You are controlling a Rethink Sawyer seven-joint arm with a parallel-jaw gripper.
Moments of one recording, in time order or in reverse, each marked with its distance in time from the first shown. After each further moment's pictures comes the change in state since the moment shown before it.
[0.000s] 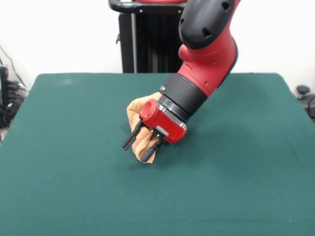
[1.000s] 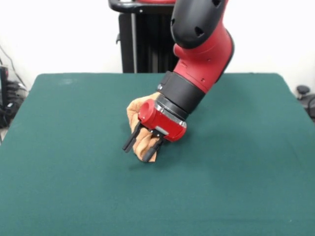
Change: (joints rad) arm -0.068 -0.119 0.144 -0.001 -0.183 0.033 0.000
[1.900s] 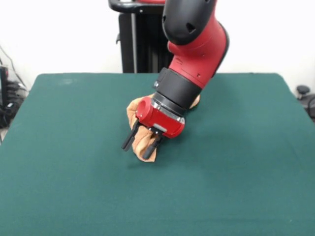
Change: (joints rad) arm -0.047 -0.082 0.090 0.035 -0.097 0.000 0.000
